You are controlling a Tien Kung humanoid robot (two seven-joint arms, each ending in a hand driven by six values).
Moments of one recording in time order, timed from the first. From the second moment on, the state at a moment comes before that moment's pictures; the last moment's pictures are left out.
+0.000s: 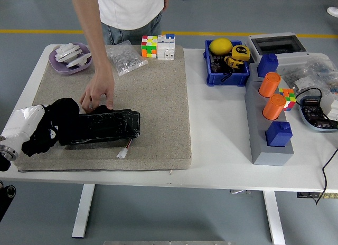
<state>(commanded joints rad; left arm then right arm) -0.06 0.34 -1.42 -1.26 2.26 0.13 -0.07 -0.08 -0.15 1.47 0.18 -0.29 -0.12 -0.03</state>
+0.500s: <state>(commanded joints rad) -0.11 0.32 -1.34 -1.28 2.24 0.14 -0.06 -0.08 -0.15 1.49 0.18 -0.31 -0.13 -0.03</state>
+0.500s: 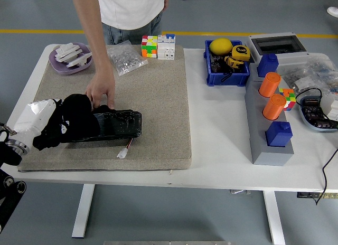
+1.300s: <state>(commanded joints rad) -0.22 0.30 -1.02 -1.35 2.21 0.14 -0.05 -0.07 -0.15 1.49 0.18 -0.31 -0.12 -0.03</state>
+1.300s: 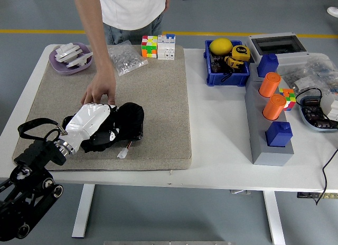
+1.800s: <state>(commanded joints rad) -0.22 0.29 -0.99 -1.34 2.20 0.14 -0.04 -0.07 -0.15 1.47 0.18 -0.30 -0.12 -0.03</state>
